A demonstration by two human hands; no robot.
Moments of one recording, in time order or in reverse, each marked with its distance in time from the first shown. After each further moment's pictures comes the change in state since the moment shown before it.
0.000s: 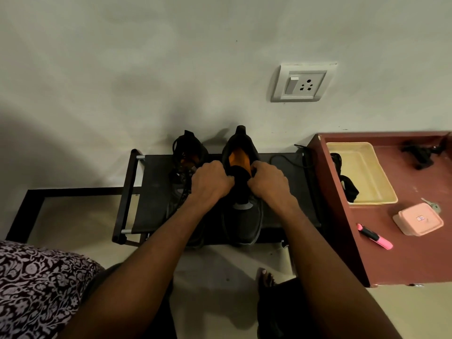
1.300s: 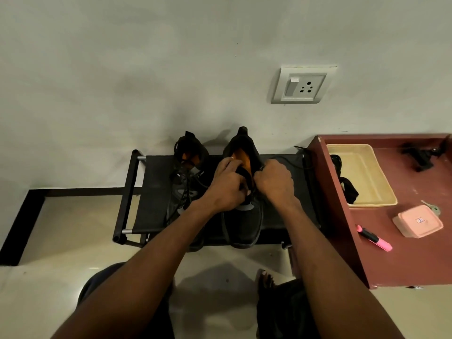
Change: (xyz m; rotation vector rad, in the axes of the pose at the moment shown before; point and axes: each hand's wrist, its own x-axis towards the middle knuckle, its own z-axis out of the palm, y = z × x) left_hand -0.003 0.002 0.020 -0.005 -0.144 0.438; right_hand 0.003 0.007 -0.008 0.176 0.094 0.160
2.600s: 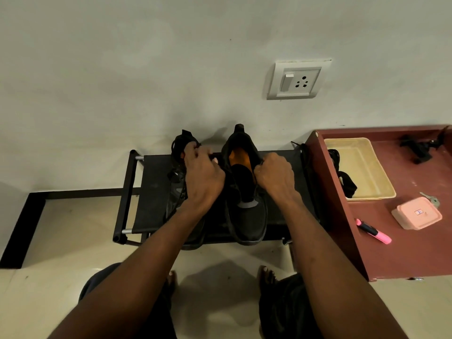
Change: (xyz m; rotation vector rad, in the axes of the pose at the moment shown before) left_hand -0.013 -0.001 -0.023 -0.243 0.566 -0.336; right_hand 0.007 0.006 0.000 -0.031 0.075 -0.086
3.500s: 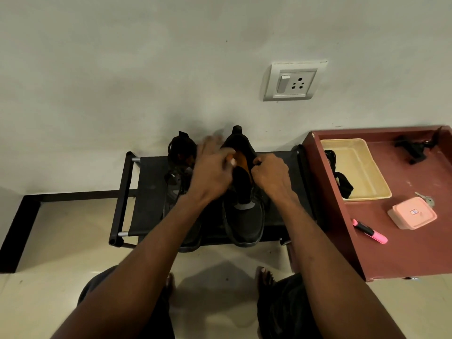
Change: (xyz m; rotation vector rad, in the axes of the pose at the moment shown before) left_hand 0.014 0.003 0.011 0.047 -0.149 0.371; right_hand -0.001 -0.001 -0.005 0.099 -0.035 0.010
